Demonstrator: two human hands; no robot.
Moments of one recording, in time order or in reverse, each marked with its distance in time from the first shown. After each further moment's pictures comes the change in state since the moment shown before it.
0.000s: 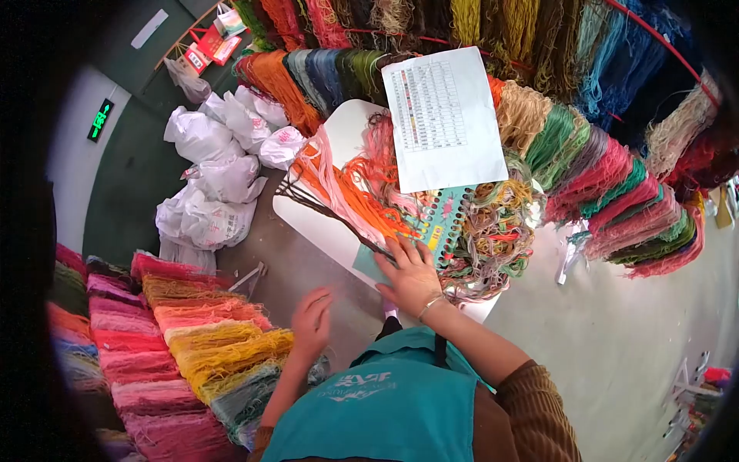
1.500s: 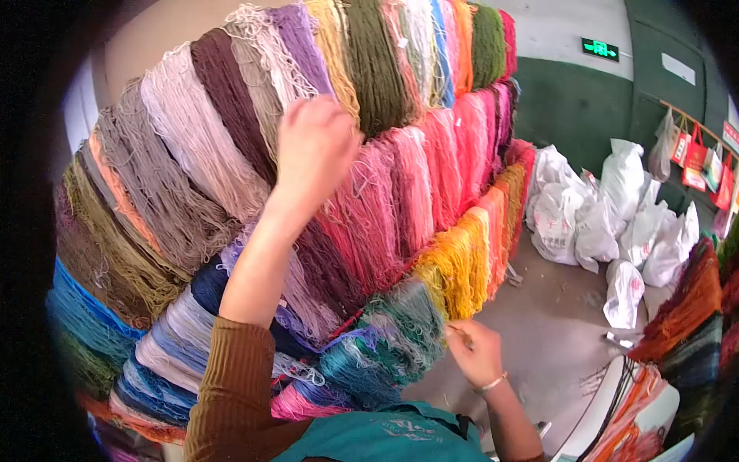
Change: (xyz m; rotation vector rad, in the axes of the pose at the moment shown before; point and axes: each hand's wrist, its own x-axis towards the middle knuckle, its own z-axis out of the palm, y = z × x) left_hand -0.198 0.157 -0.453 1.931 0.605 -0.763; right_hand 0.067 -0.377 0.058 1.181 -0.777 -0.842
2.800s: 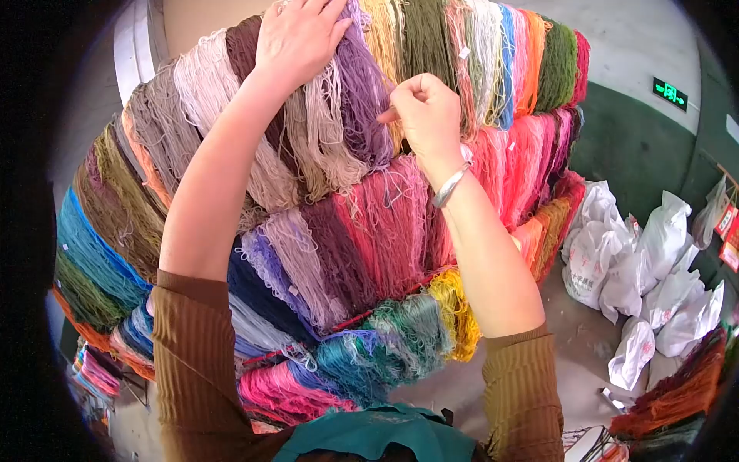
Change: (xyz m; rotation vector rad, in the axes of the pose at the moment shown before) left_hand 0.112 -0.091 -0.036 0.507 0.012 -0.035; right_hand 0.319 -0.177 0.072 0.831 -0.194 -0.322
